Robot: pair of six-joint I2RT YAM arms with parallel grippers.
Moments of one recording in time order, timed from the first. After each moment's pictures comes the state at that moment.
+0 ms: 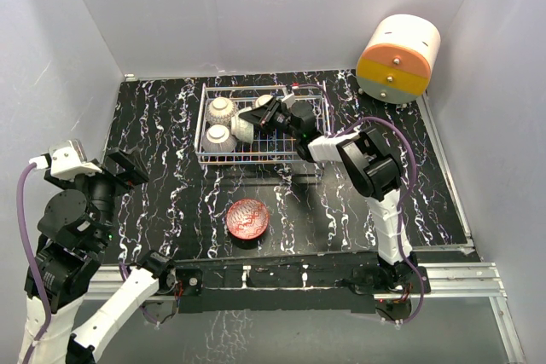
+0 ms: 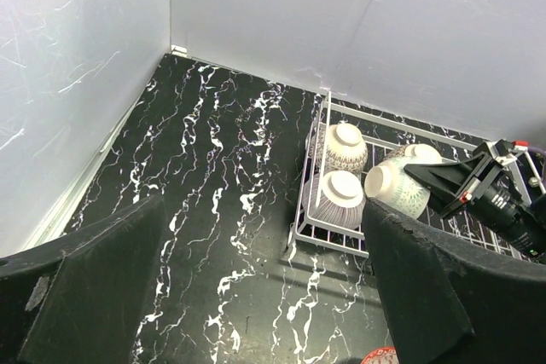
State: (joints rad) left arm -0.48 0.45 1.15 -0.76 -0.65 -0.24; right arm 0.53 2.20 1.32 0.91 -0.45 1.30
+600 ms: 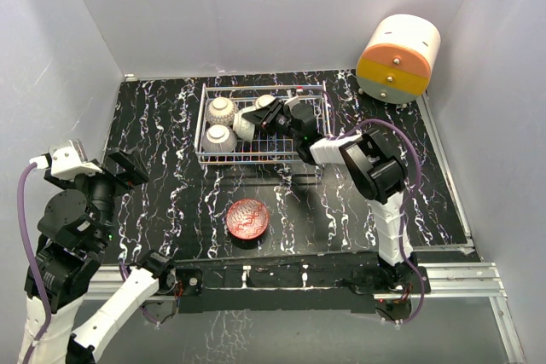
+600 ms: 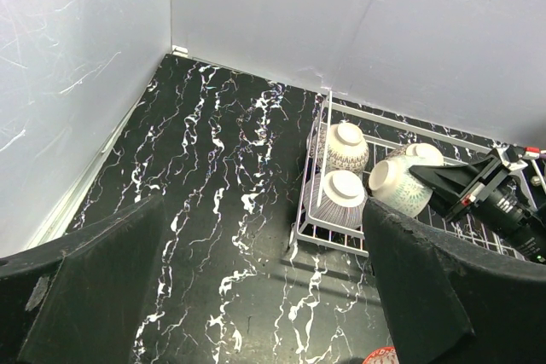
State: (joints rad) left arm -0.48 0.45 1.15 -0.76 -0.65 -0.24; right arm 0.54 2.17 1.27 0.88 -0.35 1.28
